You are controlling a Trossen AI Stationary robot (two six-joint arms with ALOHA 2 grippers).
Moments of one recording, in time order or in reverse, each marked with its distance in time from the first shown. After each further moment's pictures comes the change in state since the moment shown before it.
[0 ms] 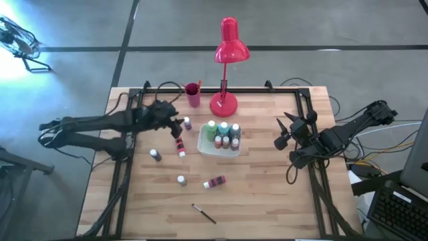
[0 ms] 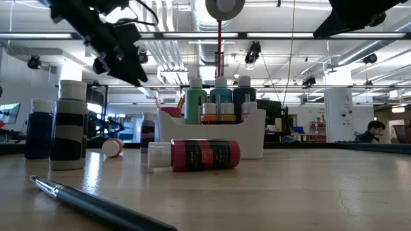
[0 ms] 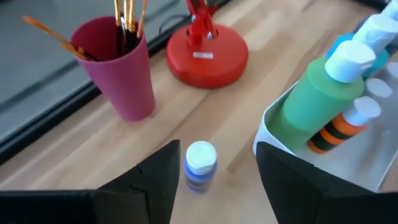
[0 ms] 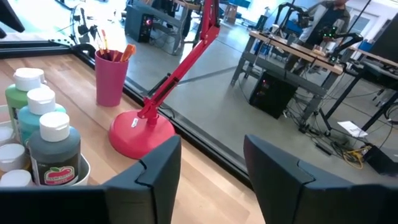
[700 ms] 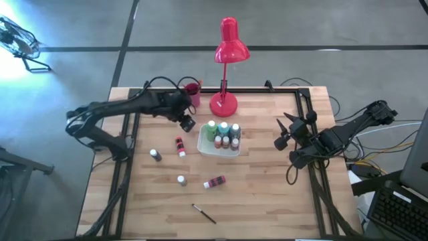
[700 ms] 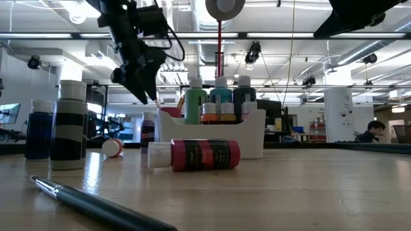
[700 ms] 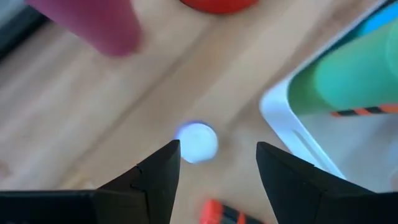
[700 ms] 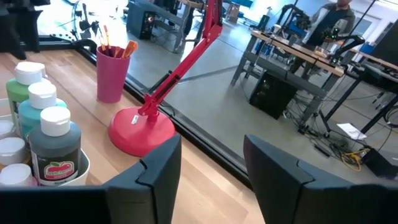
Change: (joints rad) left arm 0.142 0.423 0.387 -0.385 0.229 -0.054; right arm 0.000 0.000 0.000 0.000 -0.011 -0.023
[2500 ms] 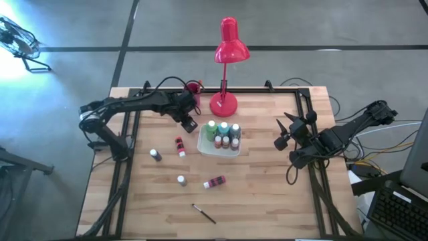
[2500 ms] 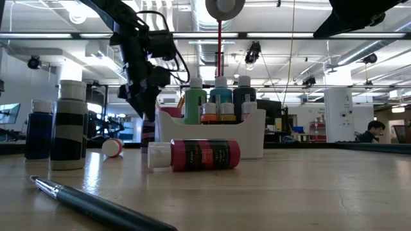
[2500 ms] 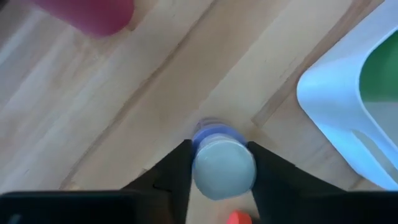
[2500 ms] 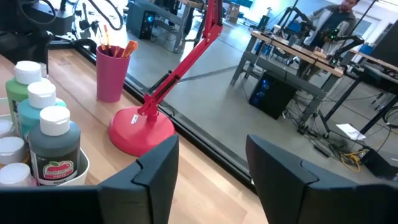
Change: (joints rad) left arm 0.056 0.160 -0.002 0.030 0.042 0.102; right arm 0.000 0.000 0.000 -0.001 0.001 -0.003
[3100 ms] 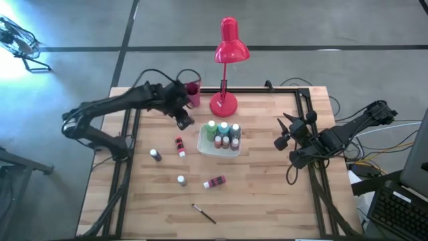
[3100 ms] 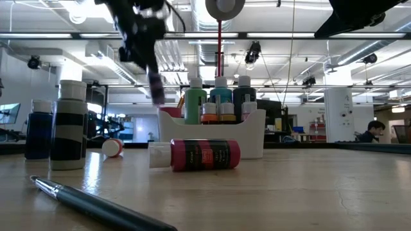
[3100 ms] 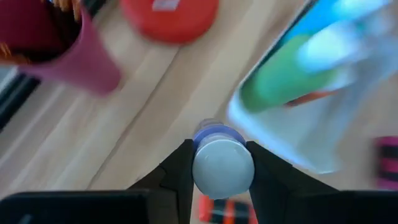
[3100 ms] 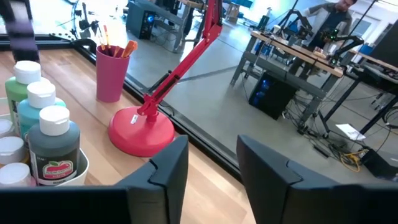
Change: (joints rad) left arm -0.048 -0.211 0.146 -0.151 0.055 0.089; right arm 0.000 -0.001 0.000 -0.002 0.001 0.000
